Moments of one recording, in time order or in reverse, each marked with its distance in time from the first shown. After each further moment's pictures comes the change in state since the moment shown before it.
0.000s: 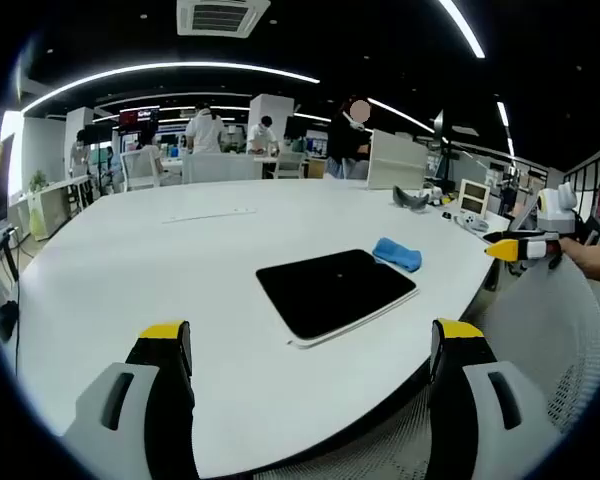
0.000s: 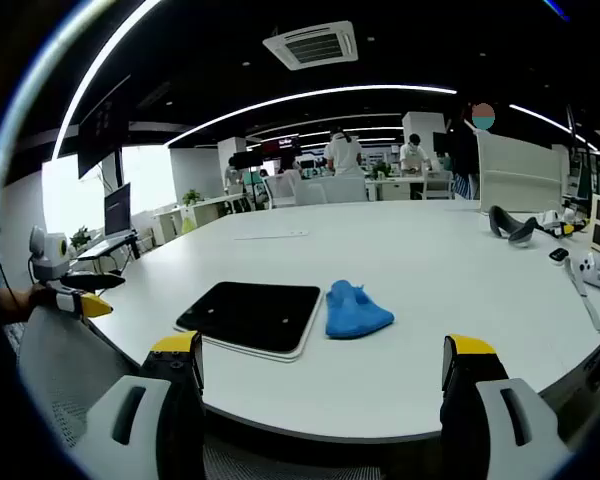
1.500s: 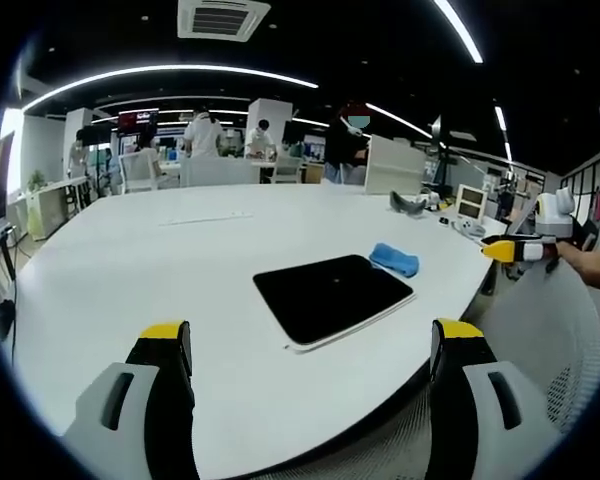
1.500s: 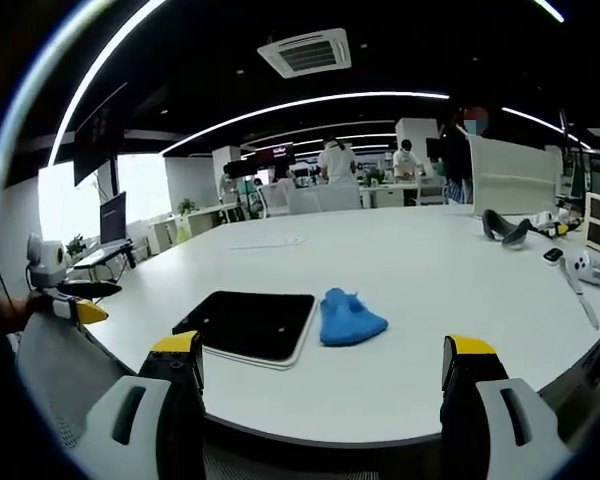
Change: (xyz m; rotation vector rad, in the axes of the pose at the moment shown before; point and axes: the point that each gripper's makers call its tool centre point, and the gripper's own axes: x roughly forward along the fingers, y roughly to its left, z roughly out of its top) left arm 0.001 -0.001 0.004 -0.009 -0.025 -0.016; right arm 0.001 -0.009 0.005 0.017 -0.041 -0.029
